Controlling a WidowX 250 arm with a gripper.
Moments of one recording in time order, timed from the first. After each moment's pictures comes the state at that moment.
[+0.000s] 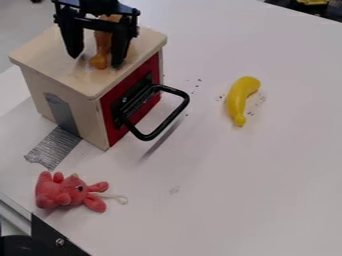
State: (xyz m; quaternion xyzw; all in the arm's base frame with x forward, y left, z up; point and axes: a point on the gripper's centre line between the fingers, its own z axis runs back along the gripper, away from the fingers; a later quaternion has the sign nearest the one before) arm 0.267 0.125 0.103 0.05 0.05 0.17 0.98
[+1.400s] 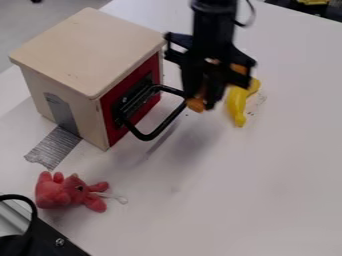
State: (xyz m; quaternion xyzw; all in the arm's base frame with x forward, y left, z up) arm 0.276 -0.050 0.083 0.01 0.02 -0.03 1.00
